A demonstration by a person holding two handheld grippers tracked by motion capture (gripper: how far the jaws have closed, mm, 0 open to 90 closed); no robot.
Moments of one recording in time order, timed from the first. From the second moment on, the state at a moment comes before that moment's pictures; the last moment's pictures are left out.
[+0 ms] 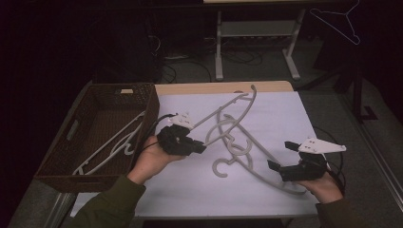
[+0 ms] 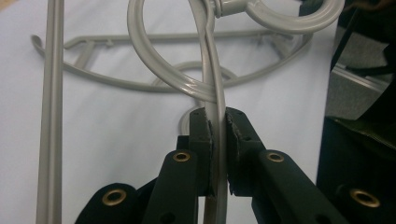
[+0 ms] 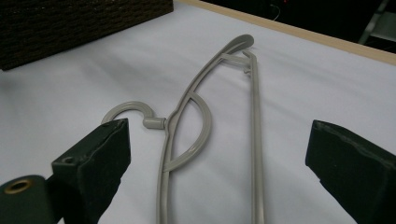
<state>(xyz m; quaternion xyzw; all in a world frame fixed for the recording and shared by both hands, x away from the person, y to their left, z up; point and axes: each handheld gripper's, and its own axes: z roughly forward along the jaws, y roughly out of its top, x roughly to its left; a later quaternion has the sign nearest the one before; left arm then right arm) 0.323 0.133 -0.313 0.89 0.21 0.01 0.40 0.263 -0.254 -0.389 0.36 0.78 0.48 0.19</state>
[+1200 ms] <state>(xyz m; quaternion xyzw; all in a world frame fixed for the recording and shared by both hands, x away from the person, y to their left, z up) 0.308 0.323 -0.248 0.86 0.31 0.09 0.39 0.265 -0.251 -0.388 0.36 0.78 0.48 0.19</state>
